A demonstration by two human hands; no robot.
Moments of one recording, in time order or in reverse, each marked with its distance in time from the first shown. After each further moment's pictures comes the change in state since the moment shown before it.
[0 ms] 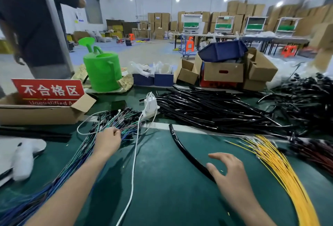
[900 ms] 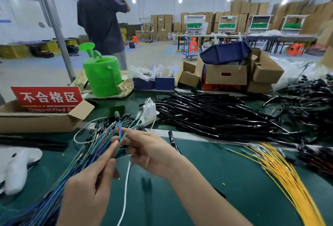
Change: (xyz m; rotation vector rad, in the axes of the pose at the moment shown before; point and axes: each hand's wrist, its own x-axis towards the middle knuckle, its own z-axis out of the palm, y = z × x) left_hand -0.138 0.056 -0.069 -0.182 0.279 0.469; right_hand 0.059 -0.151 0.072 1.122 -0.962 0.234
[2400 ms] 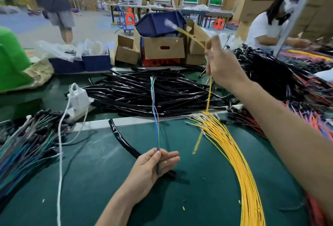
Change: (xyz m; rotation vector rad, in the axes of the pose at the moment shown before) left_hand -0.018 0.045 0.224 -1.493 -0.941 -0.851; right_hand -0.135 -0.164 -0.215 -1.703 1.042 -0.491
